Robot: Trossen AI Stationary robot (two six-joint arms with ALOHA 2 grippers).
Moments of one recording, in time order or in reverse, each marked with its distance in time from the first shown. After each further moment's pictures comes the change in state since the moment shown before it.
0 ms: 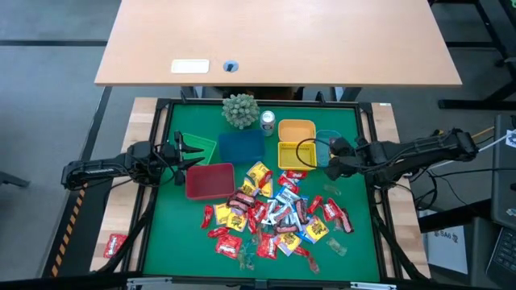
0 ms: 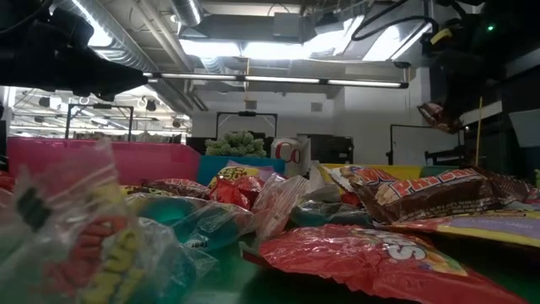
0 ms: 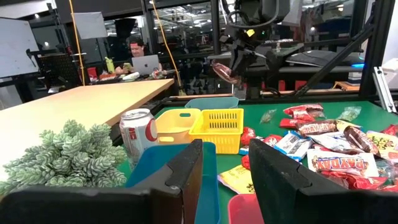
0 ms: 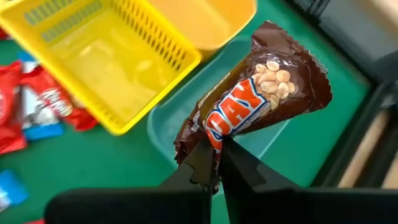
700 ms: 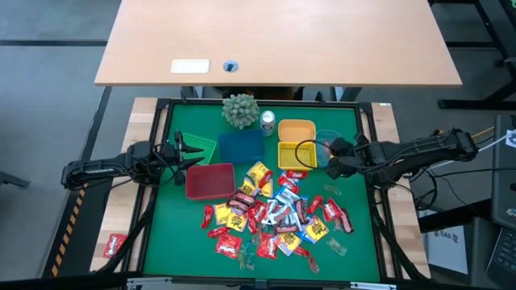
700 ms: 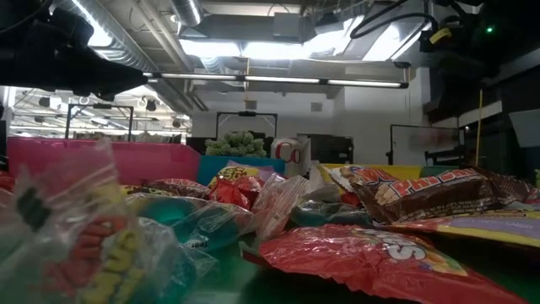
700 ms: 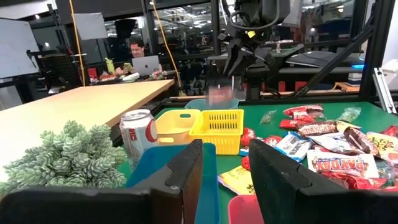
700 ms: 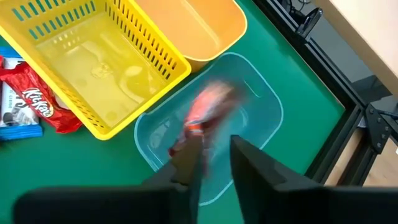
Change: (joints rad) left arm 0.000 0.000 0.000 0.009 0.000 0.000; right arm 0.000 0.002 0.000 0.002 0.048 -0.081
